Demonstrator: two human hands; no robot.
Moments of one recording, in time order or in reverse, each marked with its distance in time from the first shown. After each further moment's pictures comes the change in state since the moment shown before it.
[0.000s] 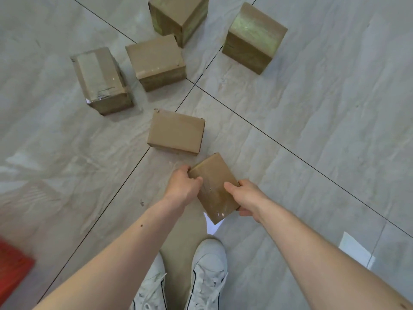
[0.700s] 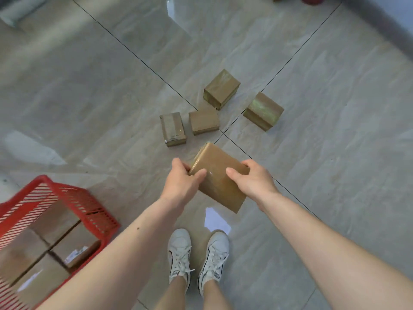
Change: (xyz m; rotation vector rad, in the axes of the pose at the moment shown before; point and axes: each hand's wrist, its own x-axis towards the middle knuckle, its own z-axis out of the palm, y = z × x) left_hand -0.234 0.135 -0.186 -0.201 0.182 0.022; right_hand -0.300 -0.156 -0.058 -0.173 0.195 -0.393
